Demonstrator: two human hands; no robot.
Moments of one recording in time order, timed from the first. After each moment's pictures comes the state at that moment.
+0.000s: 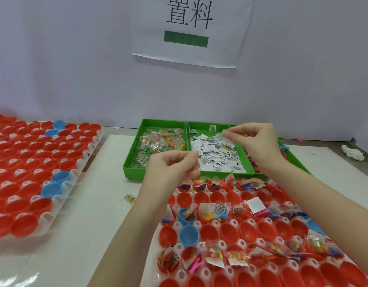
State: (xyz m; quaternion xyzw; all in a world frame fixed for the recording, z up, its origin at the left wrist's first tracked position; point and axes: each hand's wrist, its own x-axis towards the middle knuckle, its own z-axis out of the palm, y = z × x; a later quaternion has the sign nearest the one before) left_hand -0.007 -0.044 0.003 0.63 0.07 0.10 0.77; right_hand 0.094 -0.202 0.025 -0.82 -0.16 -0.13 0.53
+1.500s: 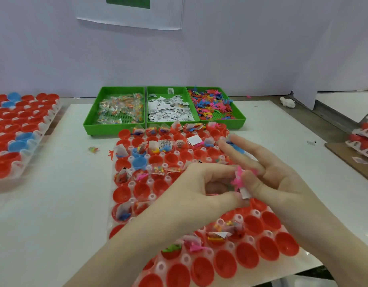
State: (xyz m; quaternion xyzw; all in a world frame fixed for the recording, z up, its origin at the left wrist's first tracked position) left_hand -0.146 -0.158 0.019 0.69 -0.20 -0.14 0.68; right_hand -0.146 -0.307 0.019 -0.72 -0.17 0.06 0.67
